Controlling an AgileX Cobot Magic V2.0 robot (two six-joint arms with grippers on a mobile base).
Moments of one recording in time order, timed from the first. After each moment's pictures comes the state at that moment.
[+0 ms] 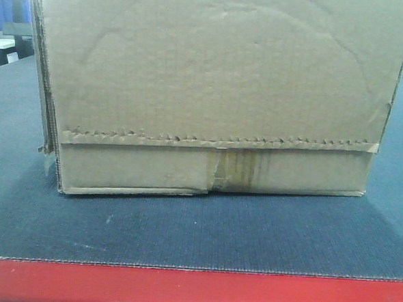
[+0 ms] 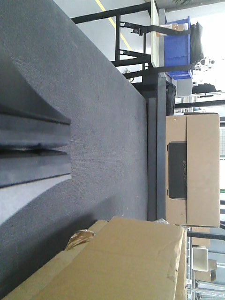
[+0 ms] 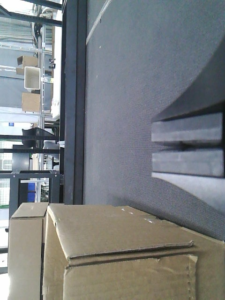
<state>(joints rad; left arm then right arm) 0.08 0.01 0.00 0.06 0.04 -0.01 0.04 0.01 0.00 0.13 0.01 -0.11</state>
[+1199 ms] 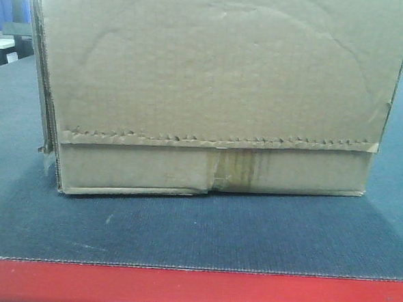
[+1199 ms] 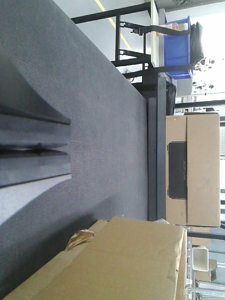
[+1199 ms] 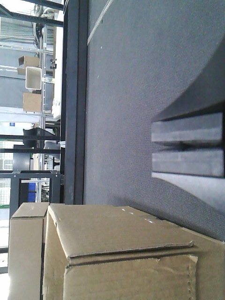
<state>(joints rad) 0.08 0.01 0.00 0.06 0.04 -0.01 0.04 0.00 0.00 0.13 0.02 -0.11</state>
